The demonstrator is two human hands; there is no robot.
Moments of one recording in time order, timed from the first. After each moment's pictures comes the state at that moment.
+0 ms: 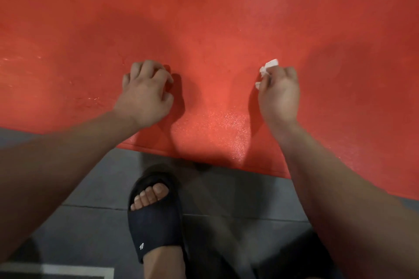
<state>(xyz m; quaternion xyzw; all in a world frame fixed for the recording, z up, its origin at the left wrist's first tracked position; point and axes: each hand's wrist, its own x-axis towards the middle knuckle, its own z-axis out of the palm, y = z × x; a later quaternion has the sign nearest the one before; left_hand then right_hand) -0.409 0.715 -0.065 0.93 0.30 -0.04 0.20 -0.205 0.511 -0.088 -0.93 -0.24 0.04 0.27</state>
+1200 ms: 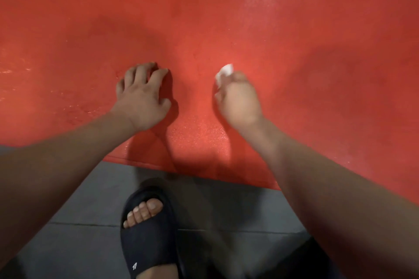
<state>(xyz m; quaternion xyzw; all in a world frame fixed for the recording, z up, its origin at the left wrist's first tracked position) -0.385 0.730 -0.077 0.91 0.34 -0.10 0.21 -0.219 0.569 -0.089 -0.89 -0.42 0.13 0.10</state>
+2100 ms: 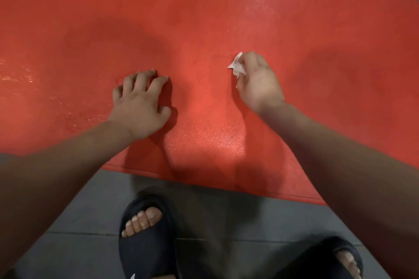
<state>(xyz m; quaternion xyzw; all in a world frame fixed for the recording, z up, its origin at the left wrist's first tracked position) -0.386 0.736 -0.075 0.92 0.33 -0.12 0.16 -0.153 0.571 -0.086 -0.88 -0.42 0.12 0.19</state>
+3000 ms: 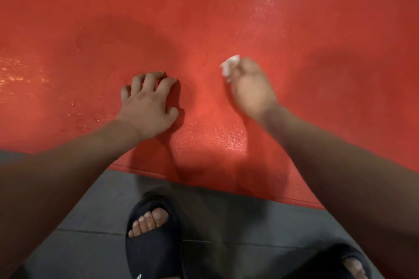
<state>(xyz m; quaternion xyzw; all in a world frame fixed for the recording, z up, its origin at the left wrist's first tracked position) -0.385 0.742 -0.076 0.92 0.33 -0.12 0.15 -0.169 0.591 -0.103 -0.83 -0.54 0.03 0.14</state>
